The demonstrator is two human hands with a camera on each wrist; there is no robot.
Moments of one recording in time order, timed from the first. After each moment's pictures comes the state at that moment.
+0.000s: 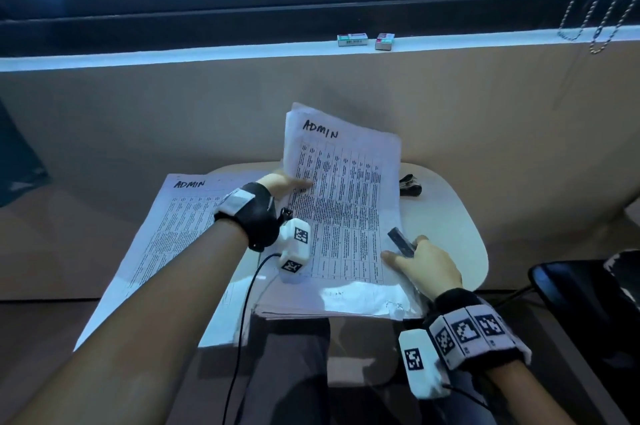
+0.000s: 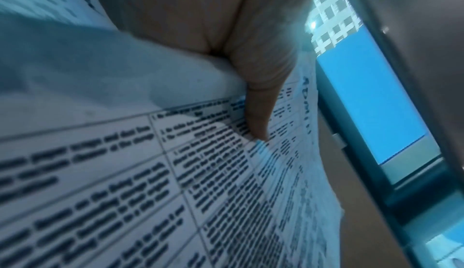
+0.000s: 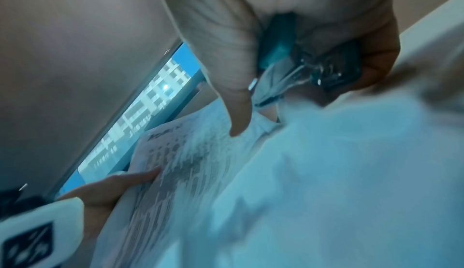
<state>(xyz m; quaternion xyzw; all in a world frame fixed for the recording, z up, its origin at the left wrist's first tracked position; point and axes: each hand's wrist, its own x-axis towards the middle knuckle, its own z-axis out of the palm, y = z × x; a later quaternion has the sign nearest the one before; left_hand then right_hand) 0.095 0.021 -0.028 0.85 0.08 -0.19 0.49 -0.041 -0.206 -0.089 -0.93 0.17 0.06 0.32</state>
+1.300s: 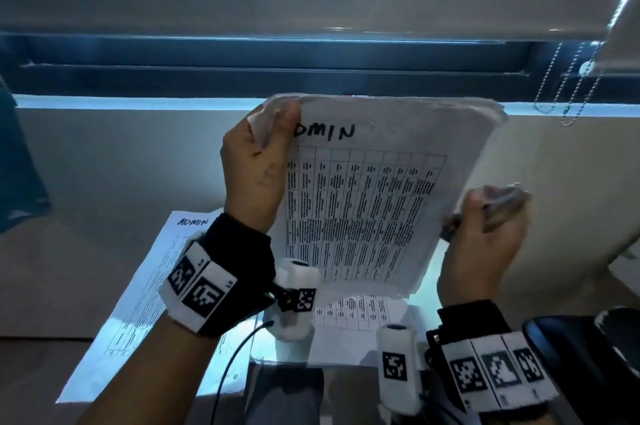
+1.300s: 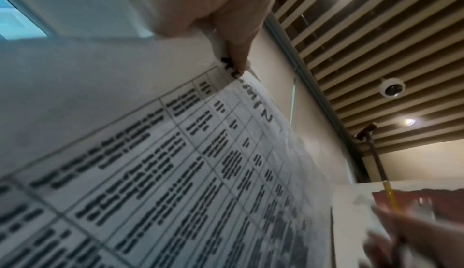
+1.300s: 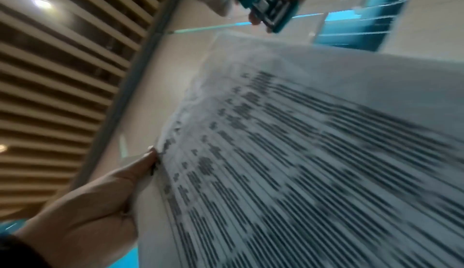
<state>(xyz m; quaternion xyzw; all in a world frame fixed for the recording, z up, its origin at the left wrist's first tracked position) -0.015 0.010 0.111 0.65 -0.19 0.34 0.65 -0.046 -0.176 0.043 -0.52 0.09 -0.48 0.71</state>
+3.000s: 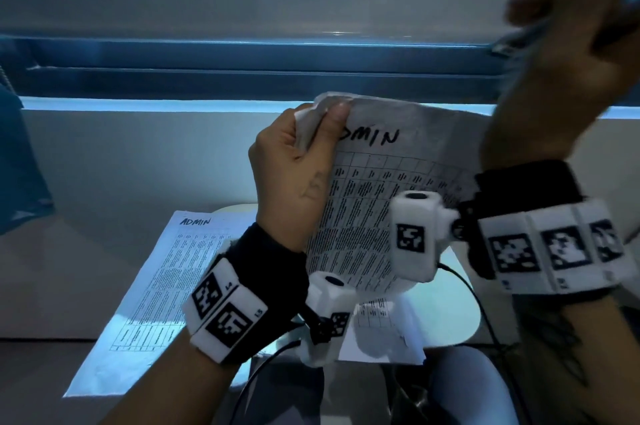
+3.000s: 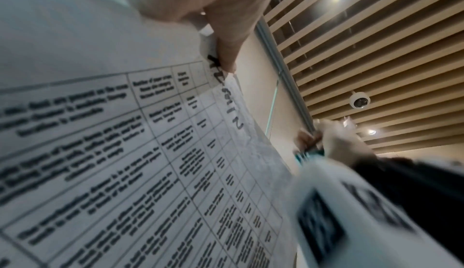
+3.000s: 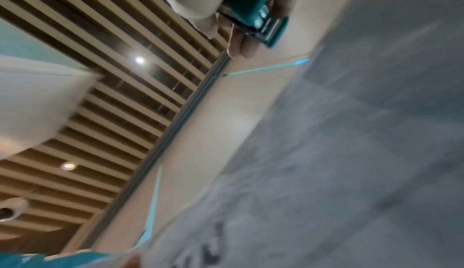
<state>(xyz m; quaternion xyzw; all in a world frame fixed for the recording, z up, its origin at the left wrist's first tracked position) -0.045 -0.016 0.121 0.66 -0.21 0.37 0.62 0.000 -0.299 0.221 -0.59 -0.11 -0.55 0.58</state>
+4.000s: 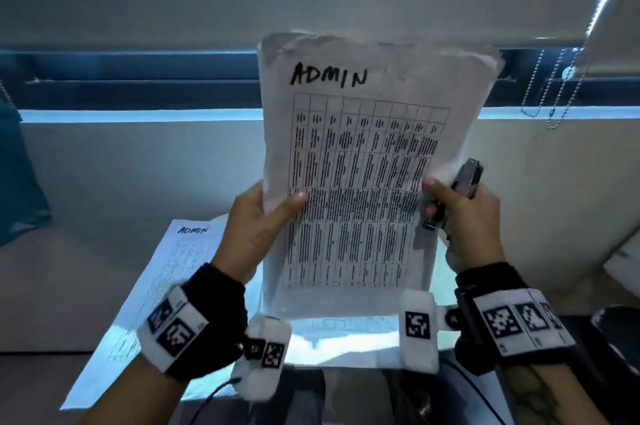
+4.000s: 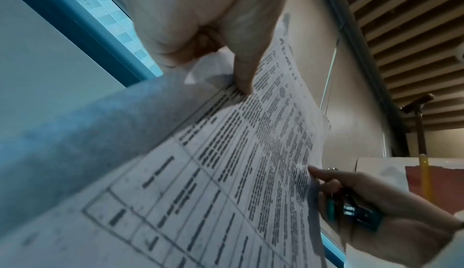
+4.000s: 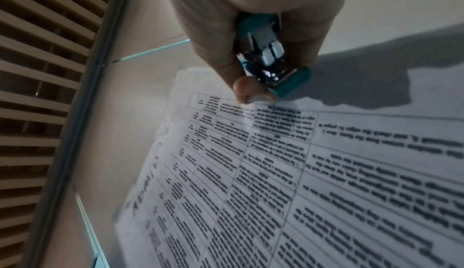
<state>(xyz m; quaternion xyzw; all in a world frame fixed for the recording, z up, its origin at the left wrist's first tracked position) -0.030 0.026 0.062 0.70 -0.16 0.14 0.68 -0.030 -0.208 0.058 -0.58 0.04 -0.27 0.77</state>
